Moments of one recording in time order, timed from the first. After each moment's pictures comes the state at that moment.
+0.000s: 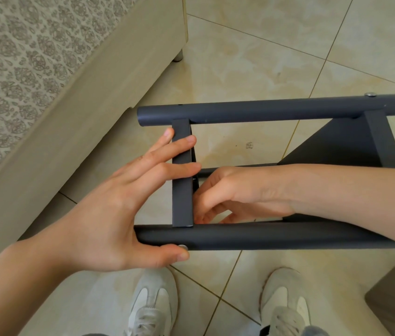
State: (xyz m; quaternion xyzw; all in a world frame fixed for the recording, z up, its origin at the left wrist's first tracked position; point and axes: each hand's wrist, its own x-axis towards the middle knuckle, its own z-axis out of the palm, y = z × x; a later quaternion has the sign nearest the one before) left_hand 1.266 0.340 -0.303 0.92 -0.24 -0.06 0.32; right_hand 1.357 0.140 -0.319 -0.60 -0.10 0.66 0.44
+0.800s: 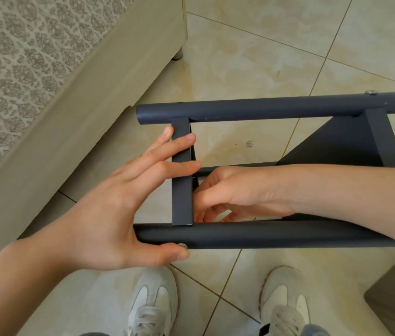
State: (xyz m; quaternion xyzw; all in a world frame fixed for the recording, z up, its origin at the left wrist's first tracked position) left_hand 1.266 0.340 -0.305 0.91 -0.24 -0.06 0.32; right_hand 1.355 0.141 -0.322 -0.62 -0.11 0.65 0.43
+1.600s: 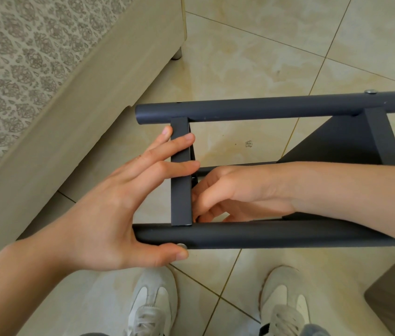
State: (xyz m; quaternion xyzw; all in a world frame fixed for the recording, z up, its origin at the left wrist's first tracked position) left_hand 1.266 0.339 -0.305 0.91 -0.24 -0.06 0.32; right_hand 1.356 0.141 -0.319 -0.58 -0.09 0.67 0.45
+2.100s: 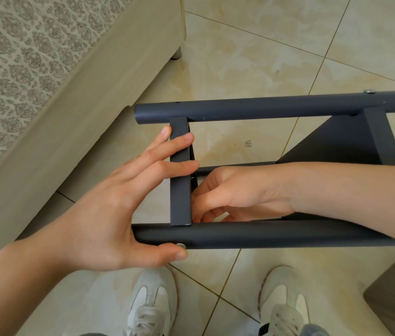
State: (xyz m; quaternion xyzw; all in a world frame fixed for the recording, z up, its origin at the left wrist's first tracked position) left_hand 1.267 0.339 -0.306 0.91 -0.24 -0.06 0.33; right_hand 1.355 0.141 -0.323 -0.60 -0.10 0.66 0.45
